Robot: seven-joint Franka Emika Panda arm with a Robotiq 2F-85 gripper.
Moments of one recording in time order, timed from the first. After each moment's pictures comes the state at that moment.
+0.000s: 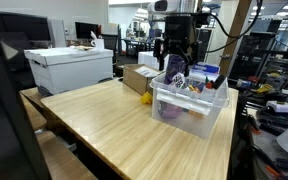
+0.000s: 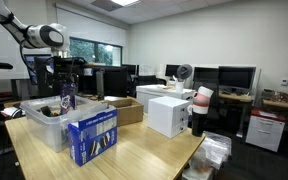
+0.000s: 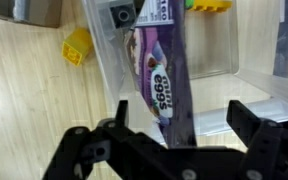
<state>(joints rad) 0.21 -0.07 0.19 -2.28 -0.05 2.14 -1.00</state>
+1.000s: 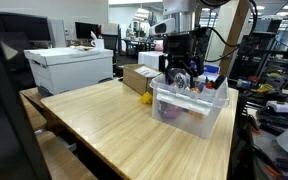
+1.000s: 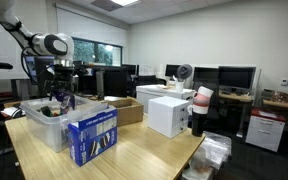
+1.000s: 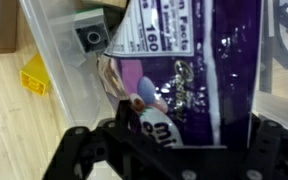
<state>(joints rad) 0.21 0.00 0.16 -2.30 -0.03 2.11 -1.01</state>
